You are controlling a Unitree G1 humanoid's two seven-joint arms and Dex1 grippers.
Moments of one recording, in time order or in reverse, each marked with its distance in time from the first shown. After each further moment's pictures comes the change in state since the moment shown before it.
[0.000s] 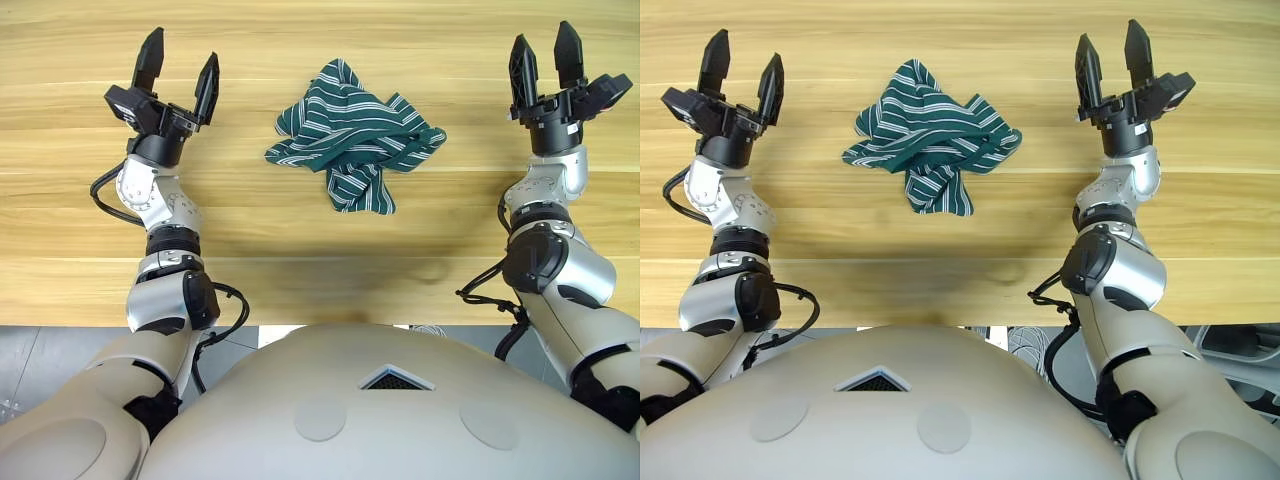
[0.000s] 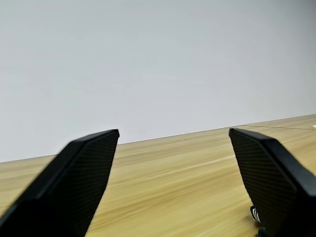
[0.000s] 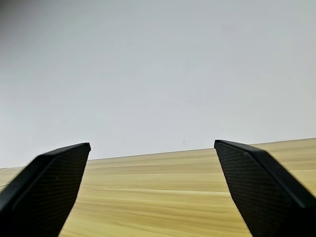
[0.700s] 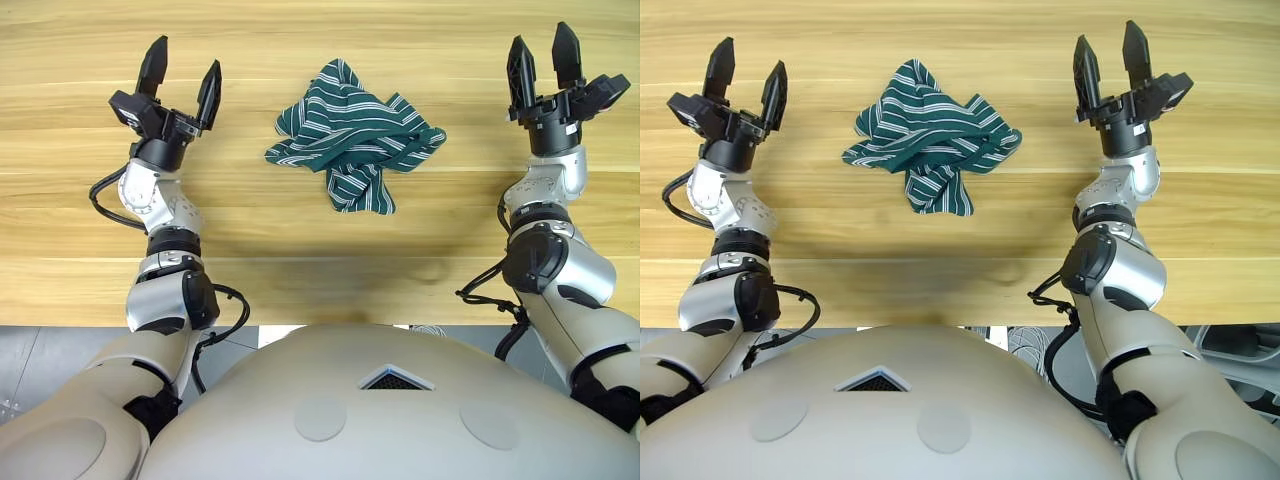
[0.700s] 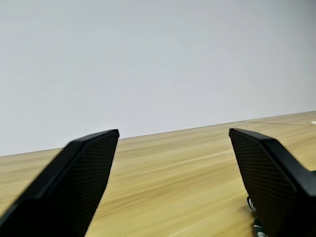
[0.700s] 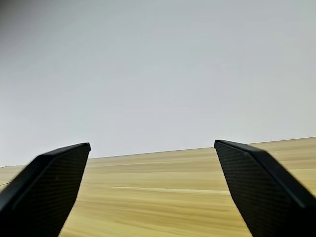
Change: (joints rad) left arm 0.000 0.006 0.003 0.047 0.003 -0.018 -0.033; right arm 0.000 0.000 0.003 0.005 -0.005 -0.001 0.003
